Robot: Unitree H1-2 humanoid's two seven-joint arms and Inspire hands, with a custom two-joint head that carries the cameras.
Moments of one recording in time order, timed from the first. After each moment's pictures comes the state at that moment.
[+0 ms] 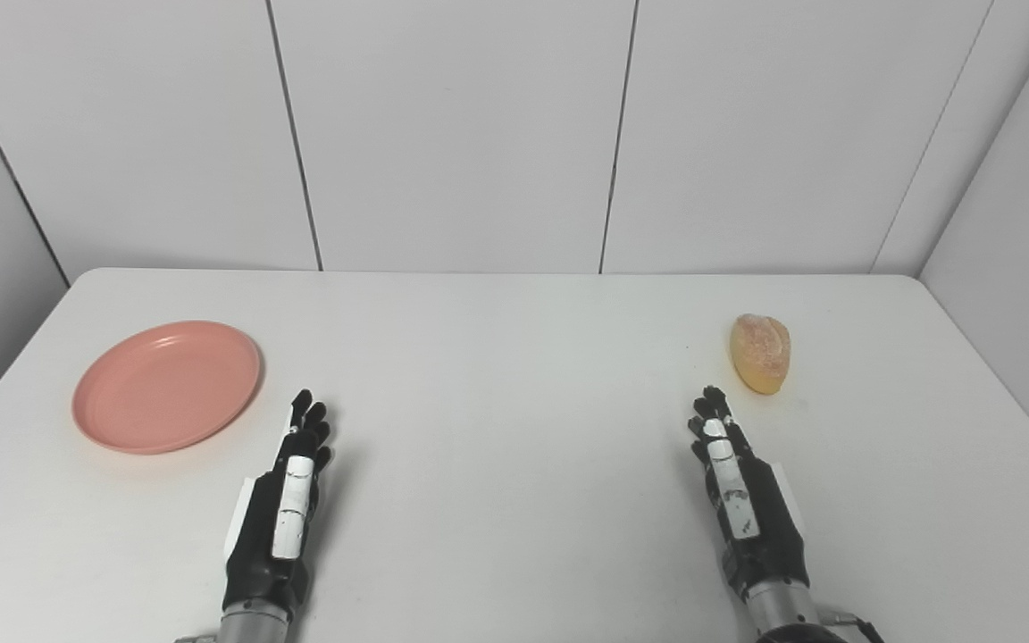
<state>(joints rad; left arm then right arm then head) 0.05 0.01 0.01 -0.19 -0.05 0.09 -0.02 -0.04 0.03 0.01 -0.09 0.07 0.10 -0.01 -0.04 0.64</state>
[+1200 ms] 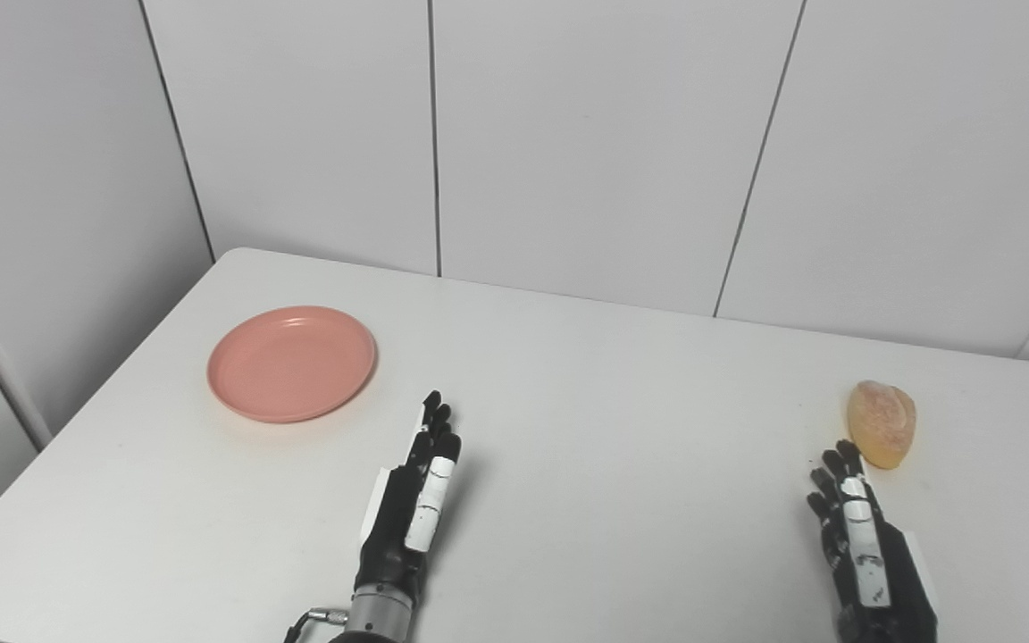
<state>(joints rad) 0.02 -0.07 -0.04 -0.05 0.07 -0.07 0.06 -0.09 -0.07 -0.05 0.04 0.16 -0.01 0.09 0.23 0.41</state>
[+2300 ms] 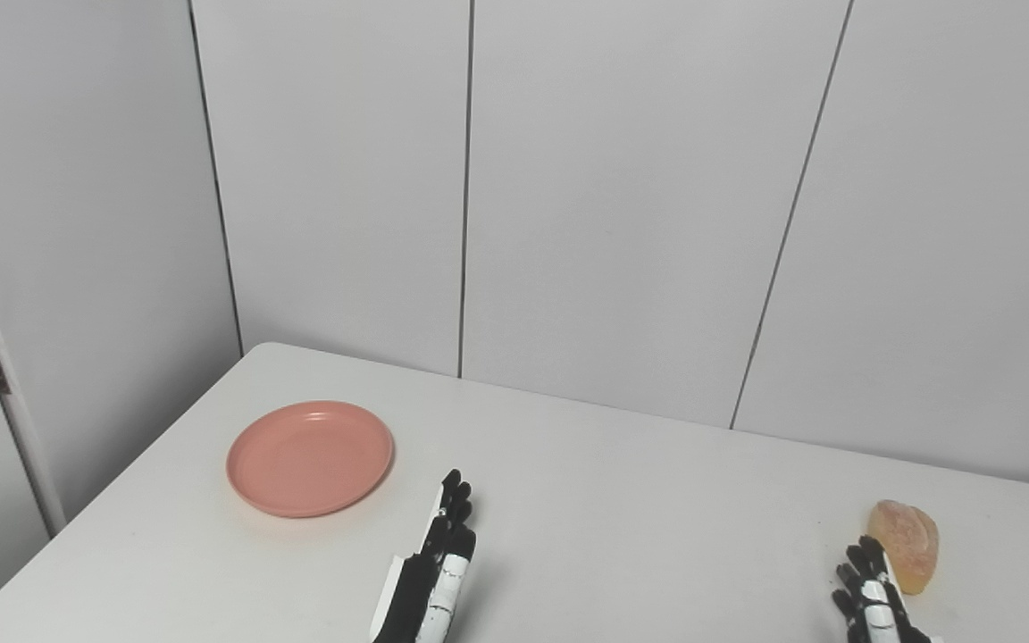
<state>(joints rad) 0.01 -0.08 -0.03 -0.03 0.04 -0.14 0.06 -0.12 -0.06 -0.06 0.11 0.13 -0.09 0.09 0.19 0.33</state>
